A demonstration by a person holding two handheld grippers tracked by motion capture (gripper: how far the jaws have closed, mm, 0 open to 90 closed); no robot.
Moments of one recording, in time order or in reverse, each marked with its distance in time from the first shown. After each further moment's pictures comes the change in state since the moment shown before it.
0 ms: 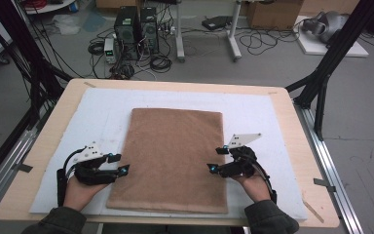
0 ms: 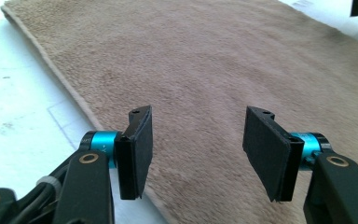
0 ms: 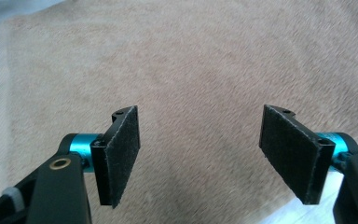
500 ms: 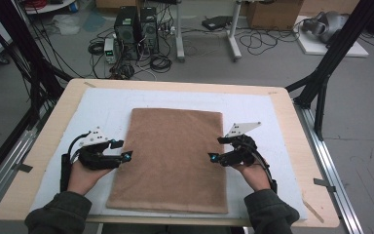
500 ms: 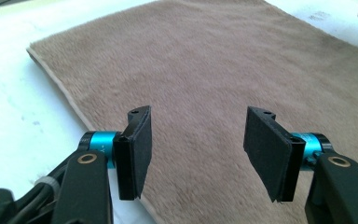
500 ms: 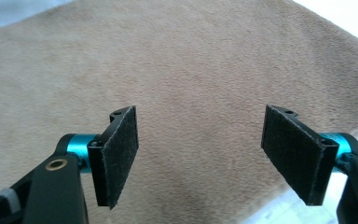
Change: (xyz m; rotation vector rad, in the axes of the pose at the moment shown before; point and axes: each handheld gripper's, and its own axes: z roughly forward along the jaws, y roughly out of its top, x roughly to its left) left arm 0.012 0.037 0.011 -0.009 0.028 0.037; right arm -0.020 0.021 -0.001 0.011 -0.044 -0.016
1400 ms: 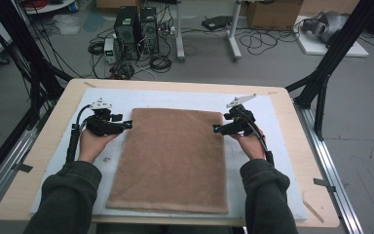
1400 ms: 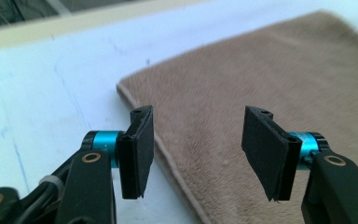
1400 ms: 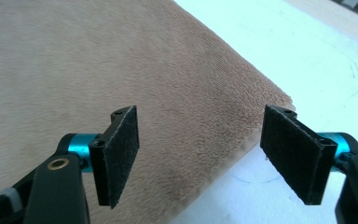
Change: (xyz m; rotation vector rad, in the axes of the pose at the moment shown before) left arm 0.079 0.033 0.056 0.052 0.129 -0.122; right arm -0.081 0.036 0.025 0.081 -0.164 0.078
